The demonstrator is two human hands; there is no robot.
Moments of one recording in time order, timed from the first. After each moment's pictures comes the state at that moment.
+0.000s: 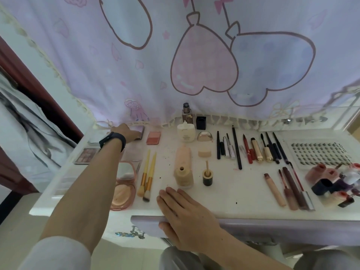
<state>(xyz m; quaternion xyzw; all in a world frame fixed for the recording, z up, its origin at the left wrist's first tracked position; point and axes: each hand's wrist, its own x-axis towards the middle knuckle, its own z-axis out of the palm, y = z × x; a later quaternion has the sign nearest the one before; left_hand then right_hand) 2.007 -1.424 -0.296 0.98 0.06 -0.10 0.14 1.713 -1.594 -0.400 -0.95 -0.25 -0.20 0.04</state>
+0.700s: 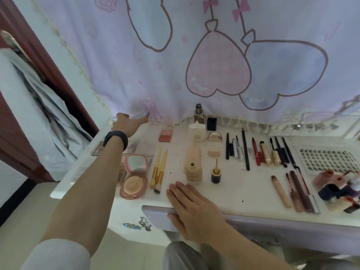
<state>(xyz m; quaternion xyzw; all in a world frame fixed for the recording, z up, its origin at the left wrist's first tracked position) 1.966 -1.404 -0.262 0.90 0.11 0.00 0.43 1.712 -1.594 -0.398 -0.95 -0.25 -0.20 0.04</state>
